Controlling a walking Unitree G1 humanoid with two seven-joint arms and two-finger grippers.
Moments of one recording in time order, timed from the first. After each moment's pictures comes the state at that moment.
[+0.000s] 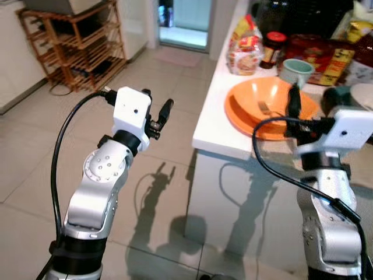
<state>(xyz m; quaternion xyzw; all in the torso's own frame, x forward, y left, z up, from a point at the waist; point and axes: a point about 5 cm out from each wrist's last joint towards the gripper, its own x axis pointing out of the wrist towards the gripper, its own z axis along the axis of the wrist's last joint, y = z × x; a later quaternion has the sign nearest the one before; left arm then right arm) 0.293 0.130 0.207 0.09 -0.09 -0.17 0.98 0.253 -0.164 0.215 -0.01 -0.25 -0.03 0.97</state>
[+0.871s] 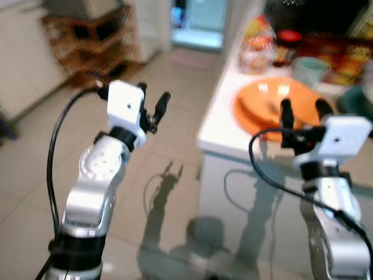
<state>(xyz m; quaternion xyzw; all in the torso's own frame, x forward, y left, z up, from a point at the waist) 0.295 0.132 0.214 0.07 -0.11 -0.17 0.98 0.241 -0.169 0.208 -0.03 -0.19 -0.02 0.98</state>
